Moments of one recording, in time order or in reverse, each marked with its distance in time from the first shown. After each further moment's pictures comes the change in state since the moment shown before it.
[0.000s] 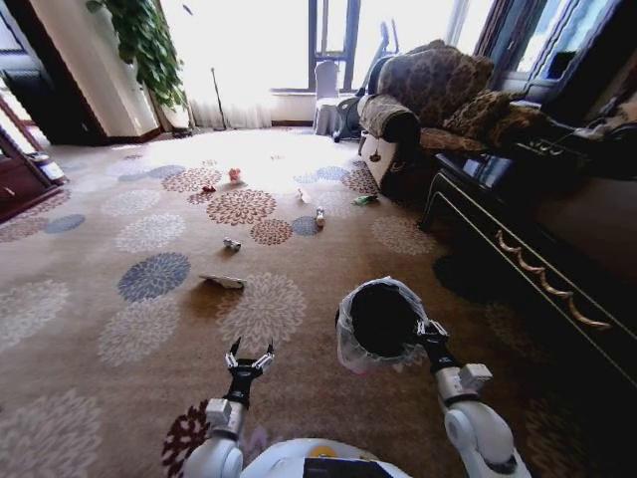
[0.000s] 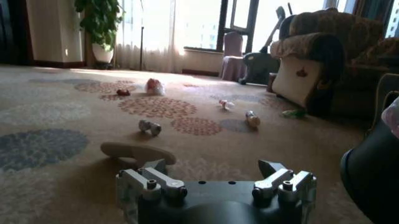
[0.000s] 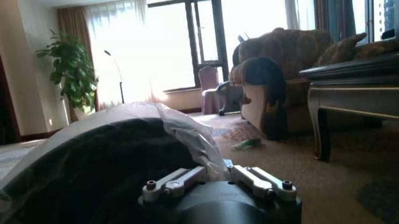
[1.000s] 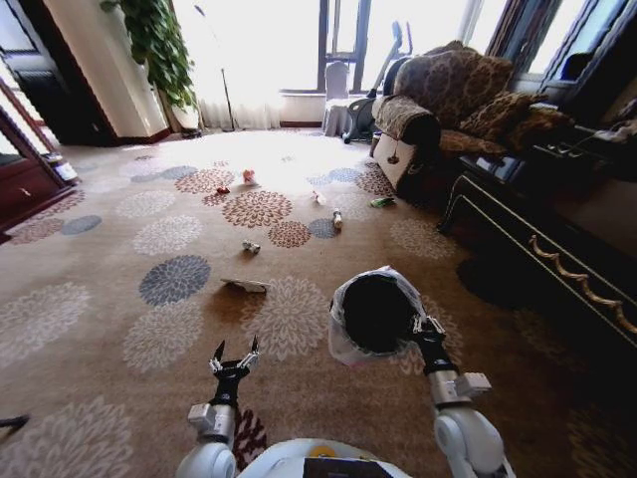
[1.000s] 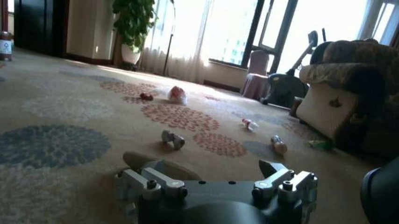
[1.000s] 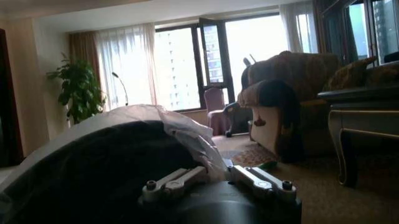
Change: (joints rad) left arm -0.053 0.009 -0.005 0.014 -0.156 -0.016 -0.040; right arm -0.059 0.098 -0.017 0.093 -0.101 0.068 0.000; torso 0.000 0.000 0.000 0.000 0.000
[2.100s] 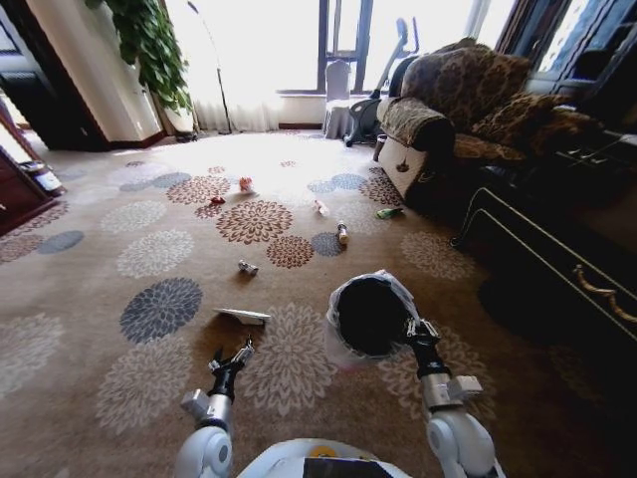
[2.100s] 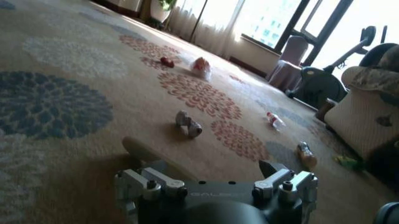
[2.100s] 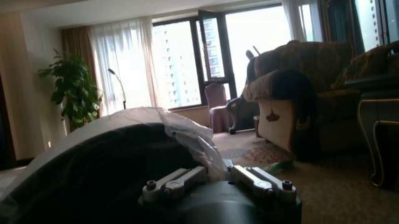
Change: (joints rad) left arm -0.067 0.040 -0.009 0.030 -0.286 0.137 -0.069; right arm -0.008 0.025 -0.025 -0.020 -0.020 0.020 0.000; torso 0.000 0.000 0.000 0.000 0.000
